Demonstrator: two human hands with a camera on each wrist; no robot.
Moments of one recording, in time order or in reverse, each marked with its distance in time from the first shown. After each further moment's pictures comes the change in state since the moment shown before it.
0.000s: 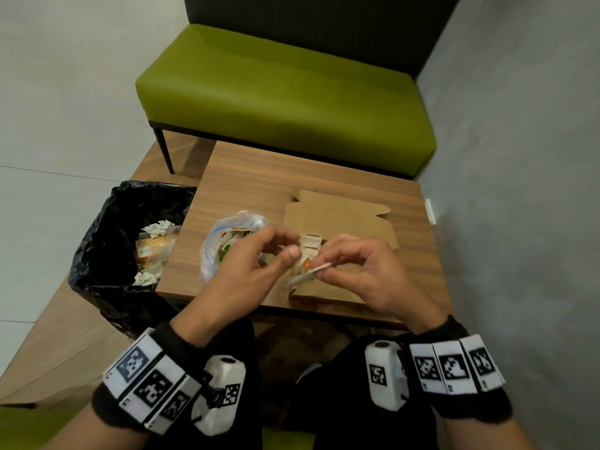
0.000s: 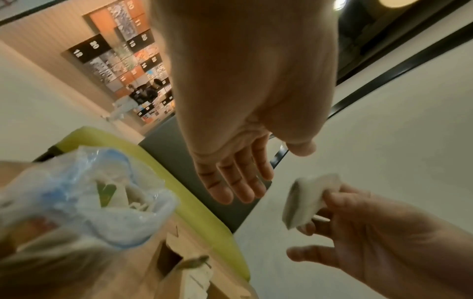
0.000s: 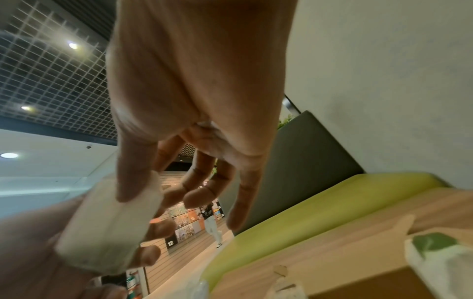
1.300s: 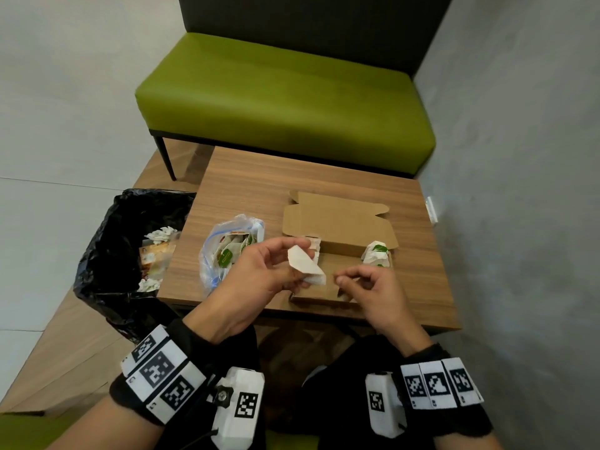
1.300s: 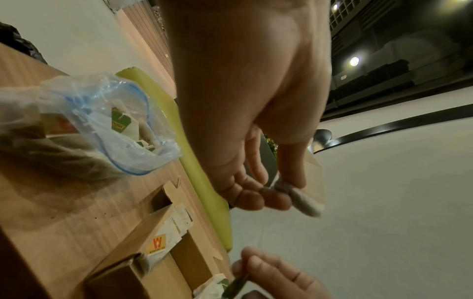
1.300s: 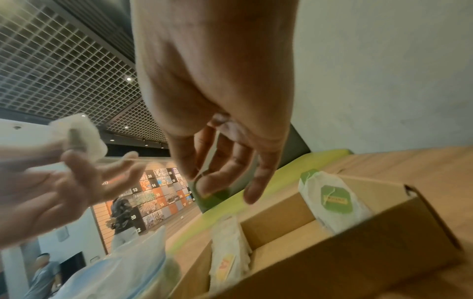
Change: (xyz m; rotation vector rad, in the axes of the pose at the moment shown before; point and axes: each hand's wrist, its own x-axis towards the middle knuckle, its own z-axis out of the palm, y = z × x) left_hand 0.005 0.001 0.024 -0.605 -0.038 -0.288; right_hand -0.023 0.068 0.017 0.065 0.358 0.290
